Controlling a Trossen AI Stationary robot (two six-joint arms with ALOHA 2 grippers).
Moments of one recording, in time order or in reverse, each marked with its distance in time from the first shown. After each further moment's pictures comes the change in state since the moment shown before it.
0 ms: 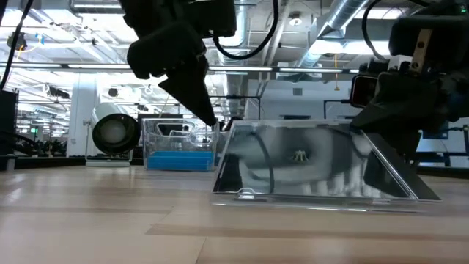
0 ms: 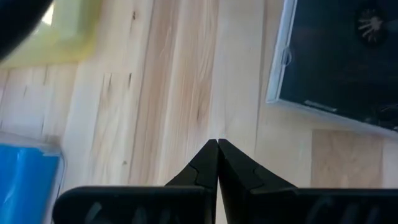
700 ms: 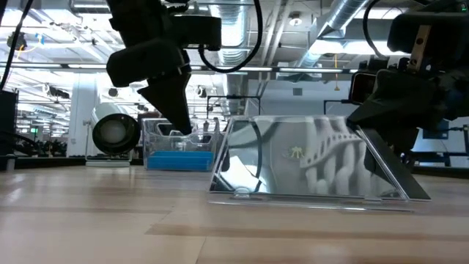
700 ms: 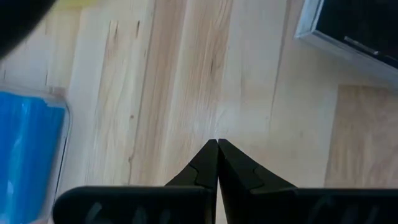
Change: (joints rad) left arm -0.003 0.000 0.000 -0.156 0.007 -0.113; right arm 0.000 0.000 0.001 0.023 0.007 -0.003
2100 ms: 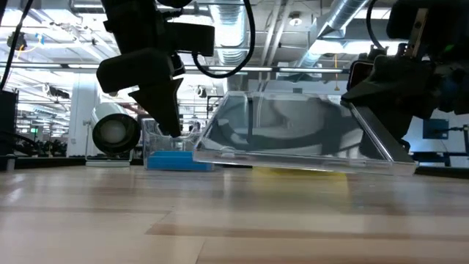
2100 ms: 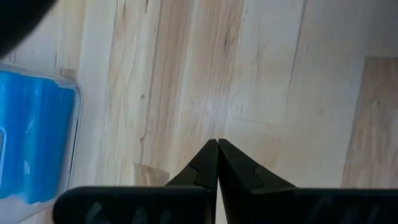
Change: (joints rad) left arm 0.000 0.000 0.000 -0.081 -0.008 -0.018; right arm 0.000 0.000 0.000 0.095 -0.005 0.008
